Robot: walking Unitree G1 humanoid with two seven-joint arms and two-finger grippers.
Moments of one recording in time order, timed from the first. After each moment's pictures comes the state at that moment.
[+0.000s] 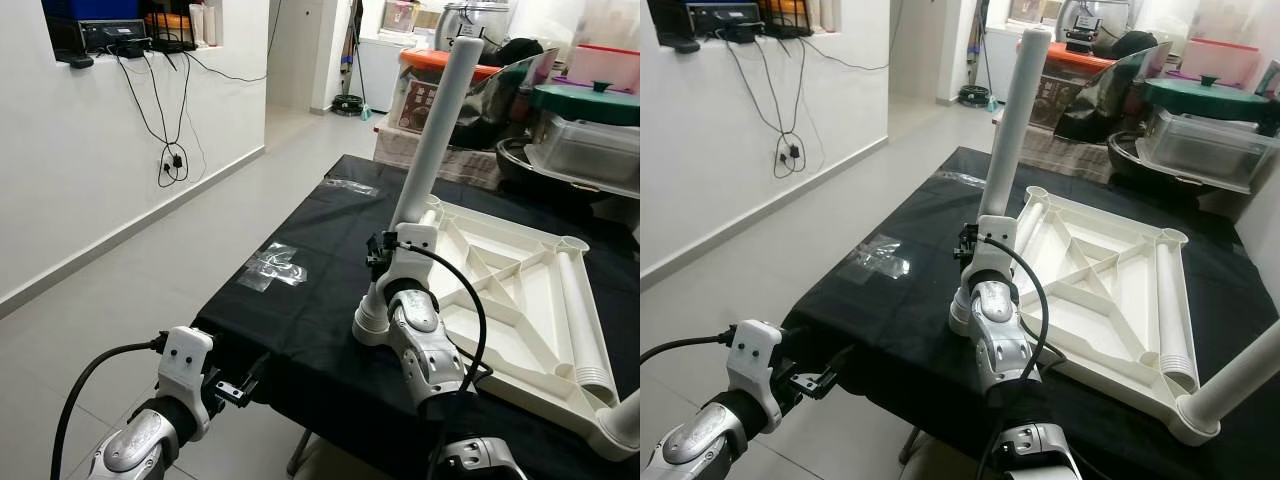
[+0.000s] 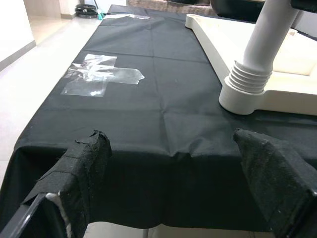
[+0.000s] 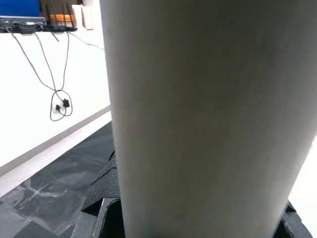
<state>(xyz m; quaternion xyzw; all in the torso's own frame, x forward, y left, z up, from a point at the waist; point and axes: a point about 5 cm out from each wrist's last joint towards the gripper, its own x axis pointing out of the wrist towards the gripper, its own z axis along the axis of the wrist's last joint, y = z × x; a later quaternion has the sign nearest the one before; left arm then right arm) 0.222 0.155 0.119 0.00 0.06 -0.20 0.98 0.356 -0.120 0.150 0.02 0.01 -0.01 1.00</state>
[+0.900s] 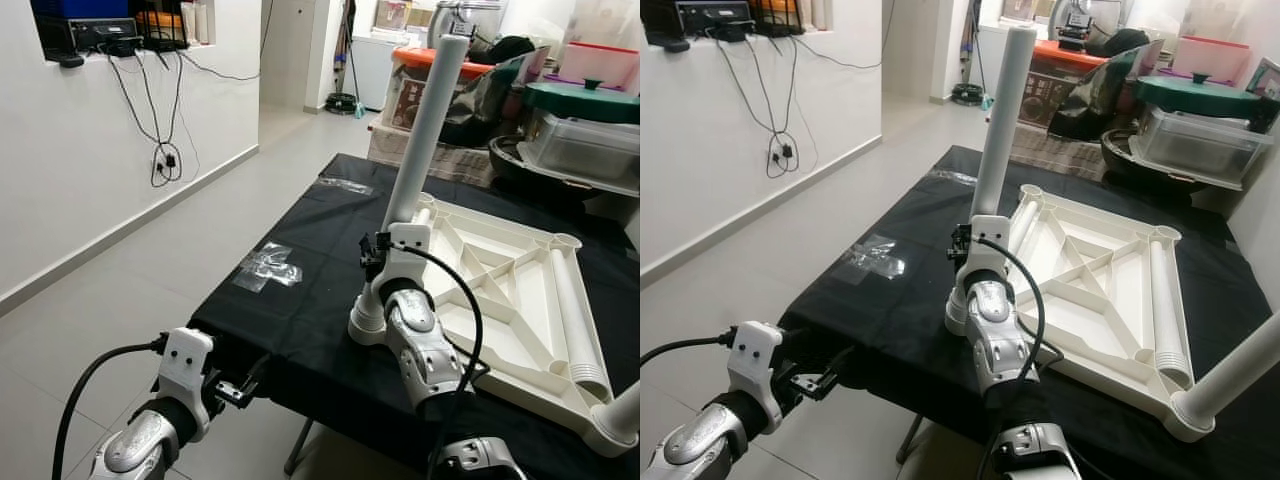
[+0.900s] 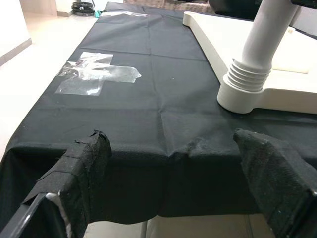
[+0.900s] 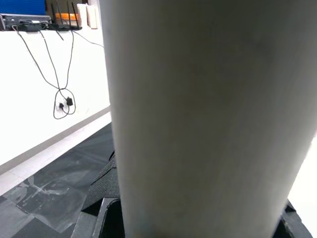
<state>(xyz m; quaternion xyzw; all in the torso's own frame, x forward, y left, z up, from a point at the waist) 0.222 0.155 0.117 0.00 0.06 -0.20 0.98 0.356 -0.117 0.151 0.02 0.01 0.00 1.00</state>
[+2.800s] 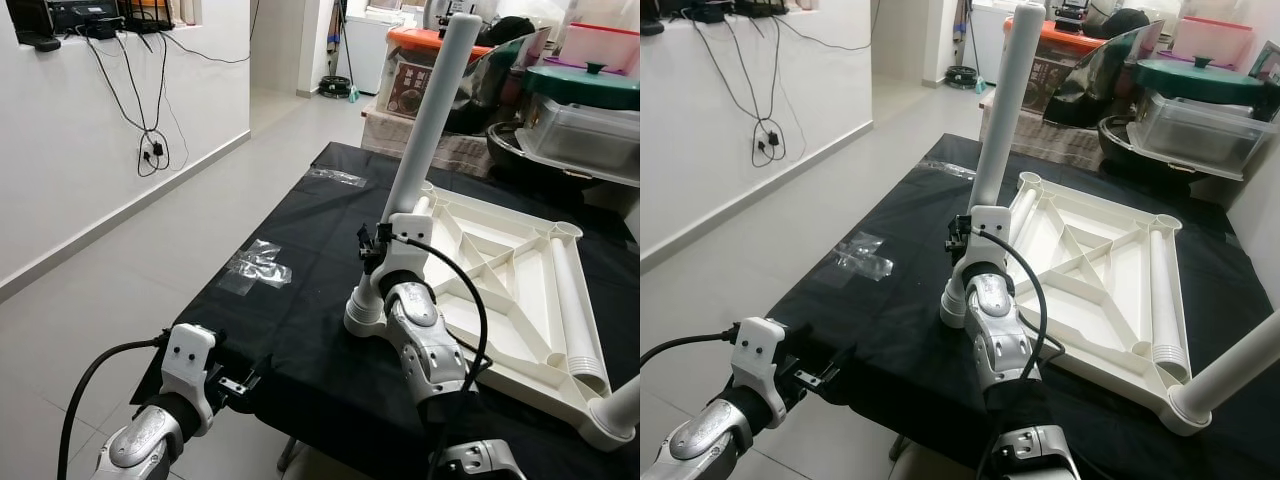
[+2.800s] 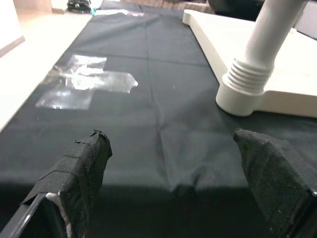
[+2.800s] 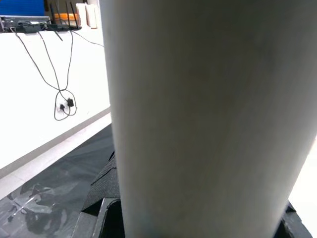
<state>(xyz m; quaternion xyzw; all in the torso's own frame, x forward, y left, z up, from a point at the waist) 0.227 0.153 0.118 -0.01 0.05 -0.20 0.98 0.352 -0.113 0.161 0.03 0.00 0.01 1.00</state>
